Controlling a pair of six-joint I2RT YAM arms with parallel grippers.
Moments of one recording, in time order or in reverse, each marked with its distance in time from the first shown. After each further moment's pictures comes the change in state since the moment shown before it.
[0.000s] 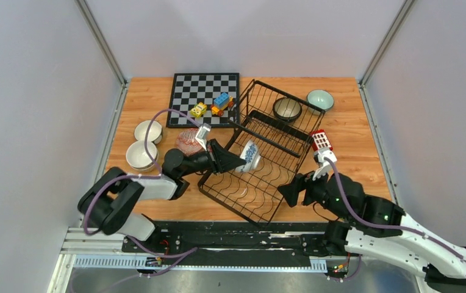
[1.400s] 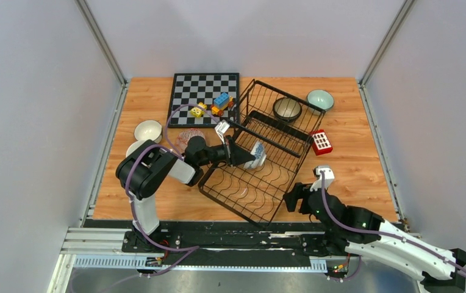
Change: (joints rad) left arm 0.007 0.342 0.212 -0.117 0.010 0.142; right arm 0.000 -0.167 -0.295 0.018 0.135 0.172
